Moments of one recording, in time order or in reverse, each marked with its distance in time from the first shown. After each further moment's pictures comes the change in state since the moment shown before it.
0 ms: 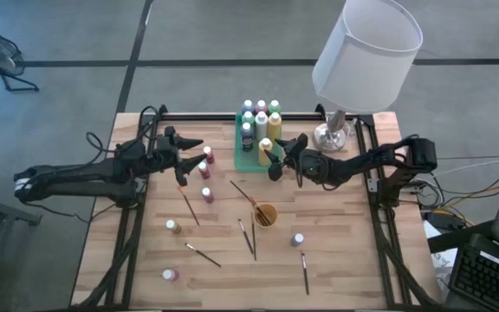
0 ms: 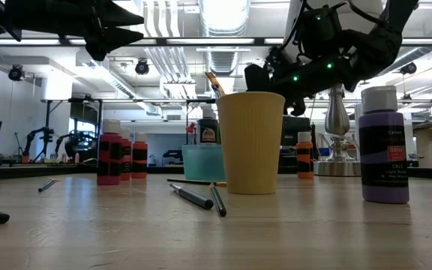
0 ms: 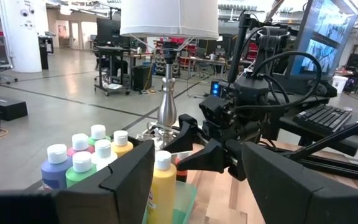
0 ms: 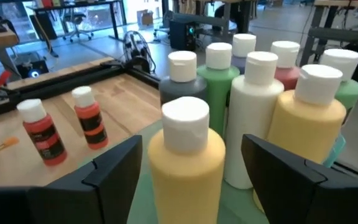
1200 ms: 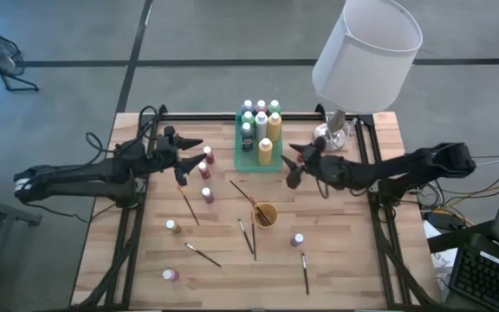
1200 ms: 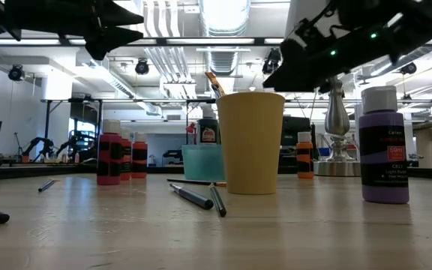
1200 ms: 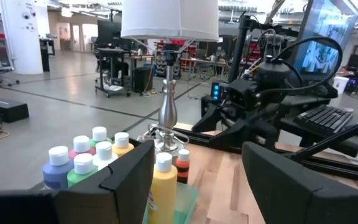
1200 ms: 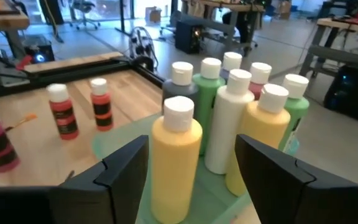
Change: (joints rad) left arm 0.000 -0.004 0.001 0.001 -0.003 0.005; right arm 0.107 -0.339 -0.120 -0.242 0.073 -0.082
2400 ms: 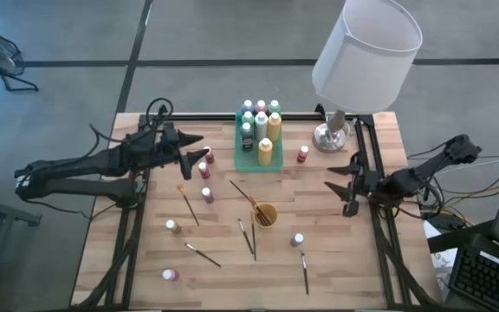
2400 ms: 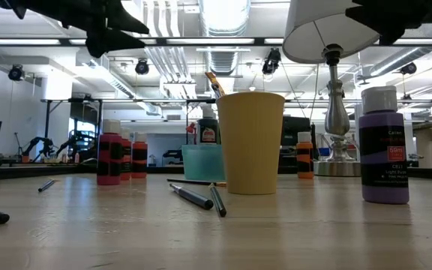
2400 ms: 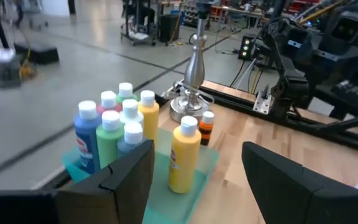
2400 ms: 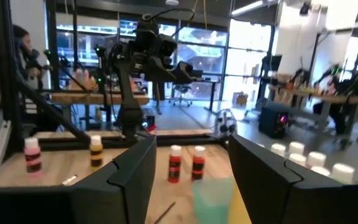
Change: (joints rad) left arm 0.004 0.092 0.213 -0.365 -0.098 -0.072; right arm 0.546 -0.841 -0.263 -0.164 0.117 -0.278
